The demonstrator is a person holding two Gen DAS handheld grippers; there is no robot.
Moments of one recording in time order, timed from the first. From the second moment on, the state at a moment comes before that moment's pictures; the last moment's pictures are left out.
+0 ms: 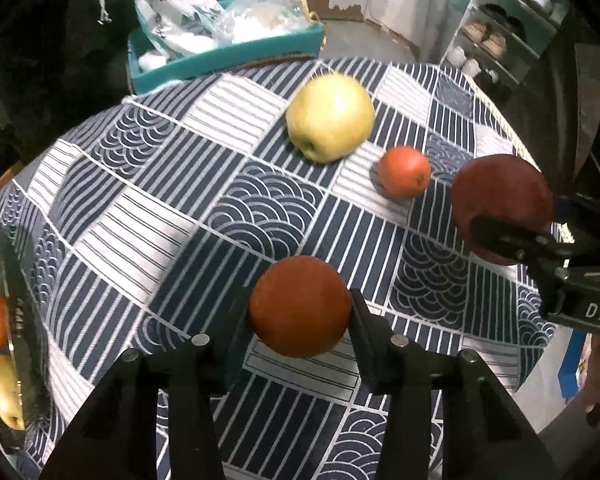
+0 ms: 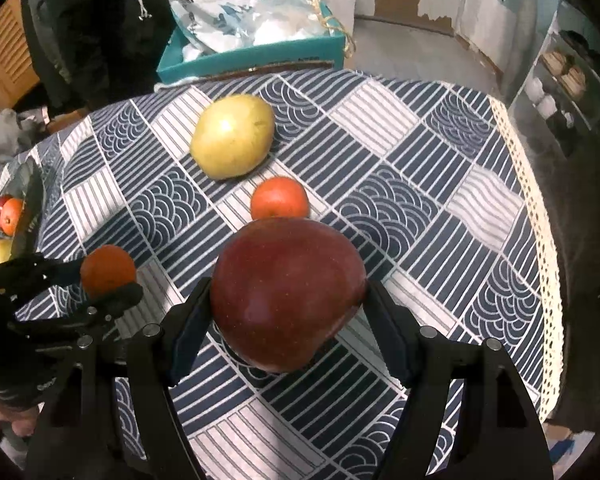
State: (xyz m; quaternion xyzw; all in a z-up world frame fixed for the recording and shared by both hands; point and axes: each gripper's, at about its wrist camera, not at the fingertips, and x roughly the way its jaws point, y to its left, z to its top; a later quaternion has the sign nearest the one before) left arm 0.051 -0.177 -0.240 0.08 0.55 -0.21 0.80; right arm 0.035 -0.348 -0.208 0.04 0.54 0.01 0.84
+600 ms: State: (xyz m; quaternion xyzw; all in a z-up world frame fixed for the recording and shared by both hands) left arm 0.044 -0.157 -0.168 0.05 0.49 -0.21 0.84; right arm 0.030 -0.327 -0.154 0.02 0.48 0.03 0.87
